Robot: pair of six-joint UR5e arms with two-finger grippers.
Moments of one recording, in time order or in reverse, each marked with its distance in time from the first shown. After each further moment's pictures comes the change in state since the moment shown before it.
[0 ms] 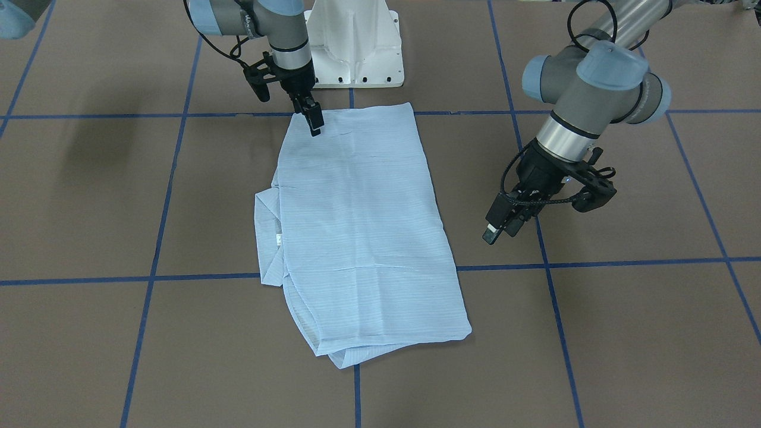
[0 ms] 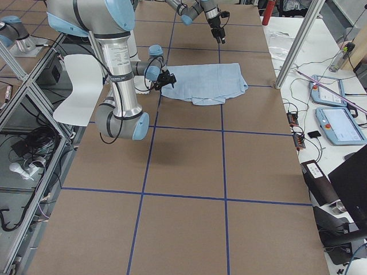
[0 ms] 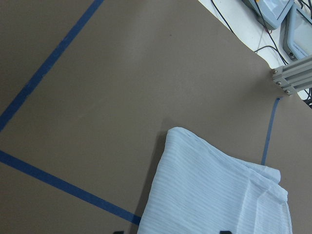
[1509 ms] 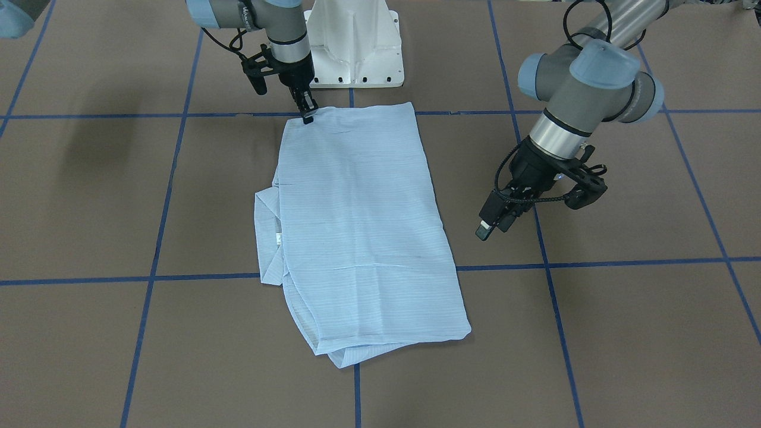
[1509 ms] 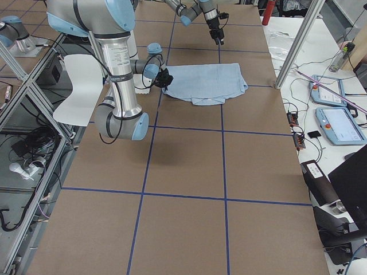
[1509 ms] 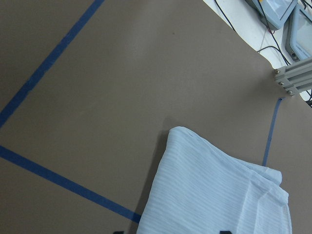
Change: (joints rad) left arm 0.045 0.004 -0.021 -0.002 0.006 -0.095; right arm -0.005 -0.007 0.043 -0.033 0.000 0.046
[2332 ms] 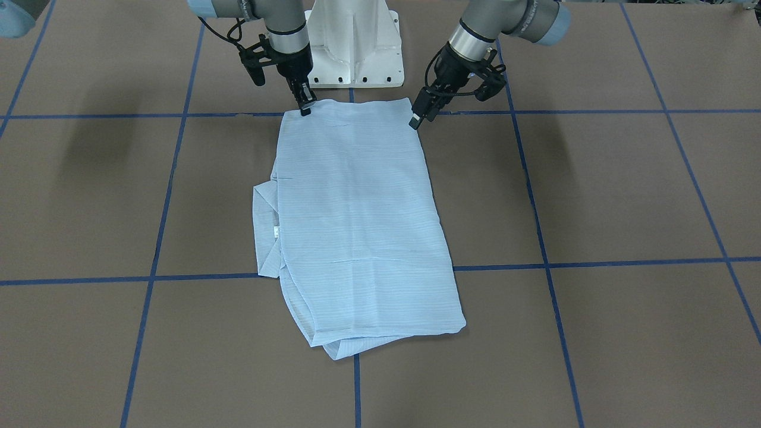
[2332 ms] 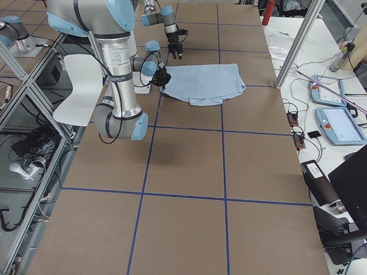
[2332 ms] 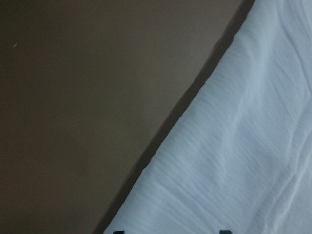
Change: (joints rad) left arm 0.572 0.203 -0.320 0.138 0.358 -0.450; right arm -0.018 -0.003 0.042 -0.054 0.000 0.000
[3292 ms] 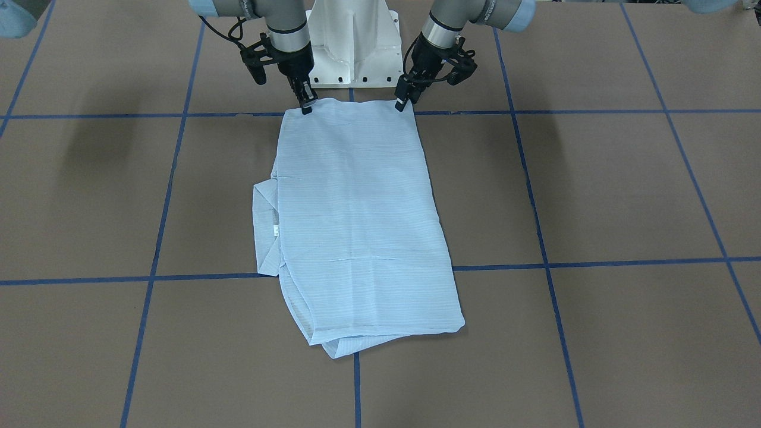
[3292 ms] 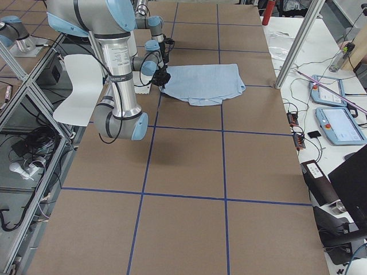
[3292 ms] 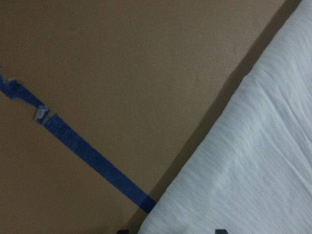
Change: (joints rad) left arm 0.138 -0.035 0.054 0.055 0.075 -0.066; right arm 0.000 0.003 0.001 -0.002 0.003 -0.002
